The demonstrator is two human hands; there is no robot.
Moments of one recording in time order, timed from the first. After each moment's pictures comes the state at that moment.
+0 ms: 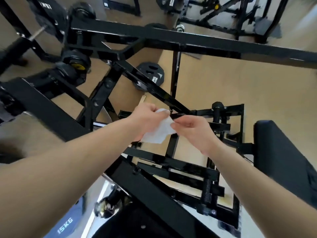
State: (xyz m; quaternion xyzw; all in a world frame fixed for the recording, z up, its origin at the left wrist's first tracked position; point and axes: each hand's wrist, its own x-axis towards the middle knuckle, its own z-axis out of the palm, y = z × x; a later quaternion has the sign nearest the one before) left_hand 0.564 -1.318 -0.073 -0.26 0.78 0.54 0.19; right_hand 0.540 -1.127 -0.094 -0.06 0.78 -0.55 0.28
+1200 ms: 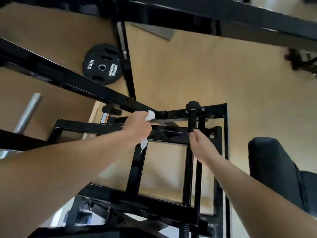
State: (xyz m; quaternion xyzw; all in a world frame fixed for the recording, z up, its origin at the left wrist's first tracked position) left_hand 0.357 -1.214 -0.322 -0.19 0.87 0.41 0.20; right_hand 0.378 -0.971 -0.322 0.11 0.91 -0.26 0.30
